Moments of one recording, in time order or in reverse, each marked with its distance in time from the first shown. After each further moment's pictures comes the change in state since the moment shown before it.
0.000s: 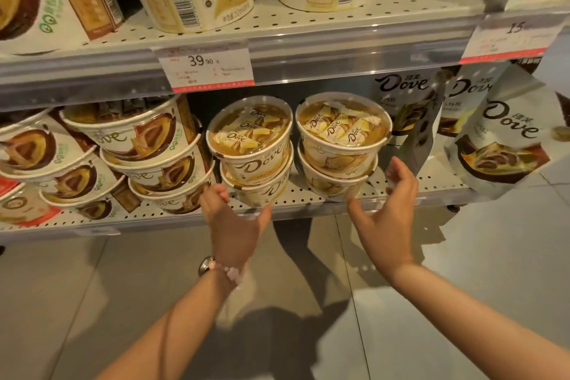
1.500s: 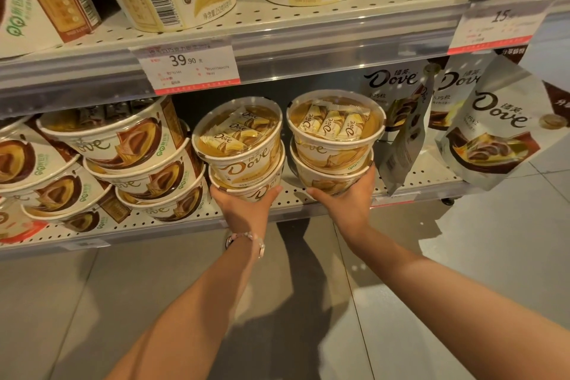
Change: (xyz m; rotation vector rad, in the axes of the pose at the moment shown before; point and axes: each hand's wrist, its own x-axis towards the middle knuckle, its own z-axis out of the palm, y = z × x) left_hand 0.013 -0.007 0.059 -0.302 0.010 -0.318; right_hand 0.031 0.040 0.065 0.156 -0.029 0.318
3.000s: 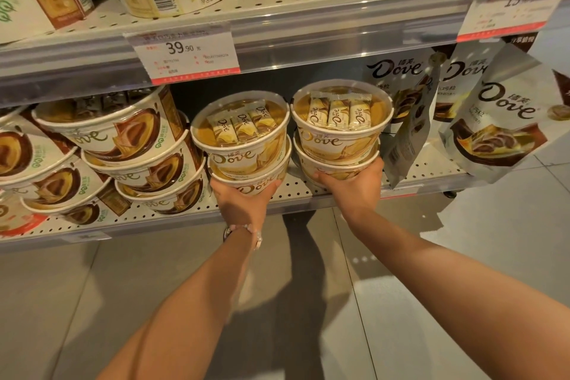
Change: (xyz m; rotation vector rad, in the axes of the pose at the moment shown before) left_hand 0.012 -0.015 -0.002 0.100 -0.010 0.037; right_hand 0.014 0.000 0.000 -0.038 0.116 0.066
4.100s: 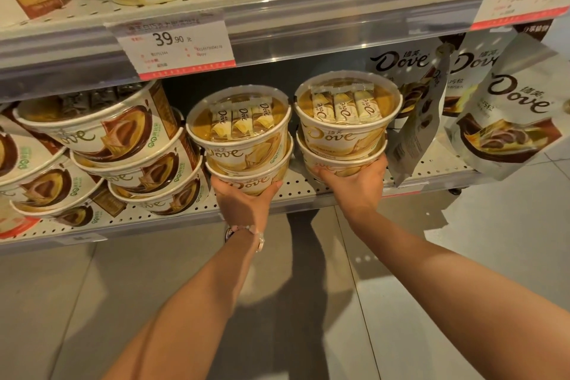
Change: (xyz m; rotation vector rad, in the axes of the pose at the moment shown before) left_hand 0.003 -0.011 0.009 0.085 0.059 0.121; right_hand 0.009 0.013 0.012 -0.060 0.030 0.022
